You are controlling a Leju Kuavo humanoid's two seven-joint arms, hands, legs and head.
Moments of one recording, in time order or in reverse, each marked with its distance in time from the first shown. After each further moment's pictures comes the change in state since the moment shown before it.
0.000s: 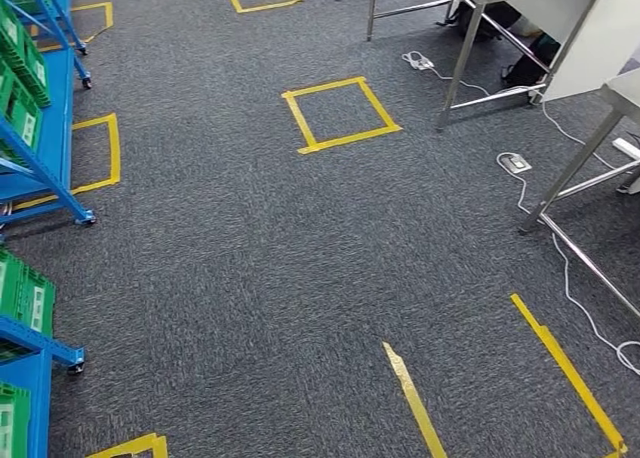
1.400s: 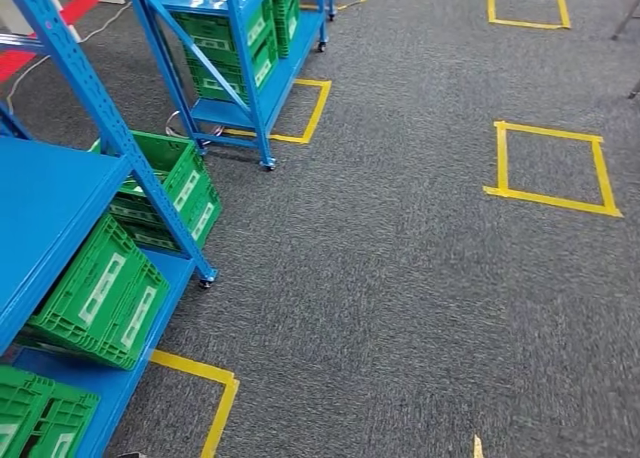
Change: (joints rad) left arm 0.013 -0.070 0.084 -0.127 -0.100 -0.067 0.027; right arm -0.037 -0.048 -0.039 0.125 -0.002 -0.067 -0.015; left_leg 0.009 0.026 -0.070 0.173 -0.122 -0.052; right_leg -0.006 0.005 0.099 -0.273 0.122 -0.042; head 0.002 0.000
